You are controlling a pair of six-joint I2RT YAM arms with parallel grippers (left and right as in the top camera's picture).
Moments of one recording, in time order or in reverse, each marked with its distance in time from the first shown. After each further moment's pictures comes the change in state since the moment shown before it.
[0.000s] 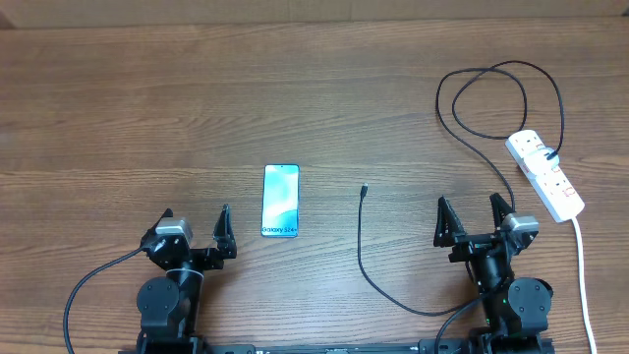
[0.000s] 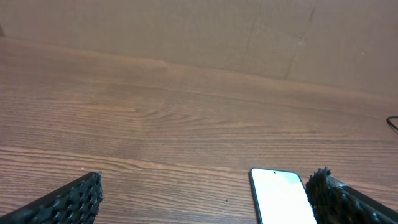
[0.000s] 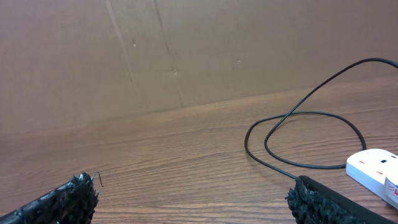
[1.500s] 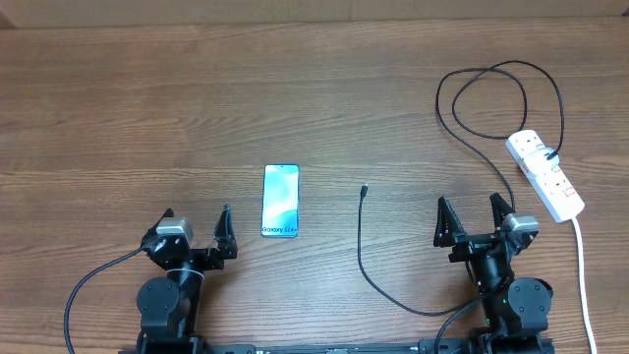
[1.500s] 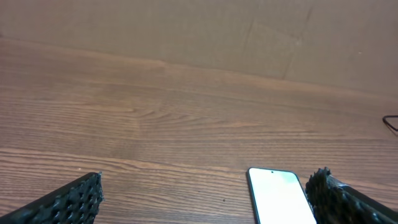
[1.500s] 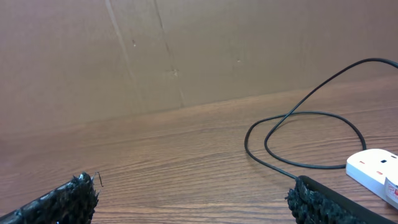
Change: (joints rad) left arm 0.000 0.000 0.000 0.001 0.011 0.000; right arm 0.000 0.000 0.000 0.000 0.000 0.001
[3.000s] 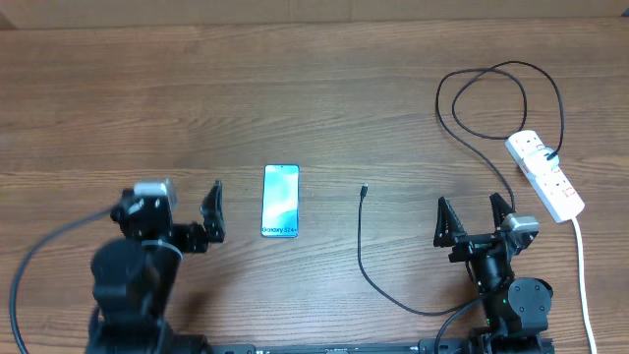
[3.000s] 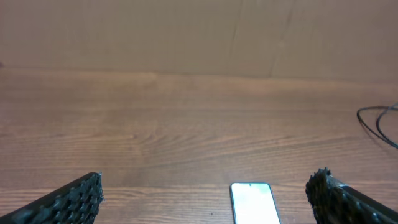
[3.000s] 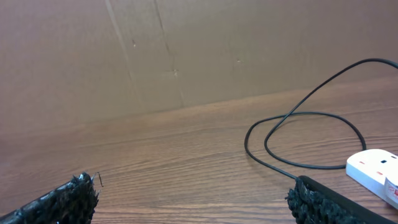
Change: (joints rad) left arm 0.000 0.398 0.615 -0.362 0.044 0.086; right arm 0.000 0.000 0.000 0.000 0.000 0.000
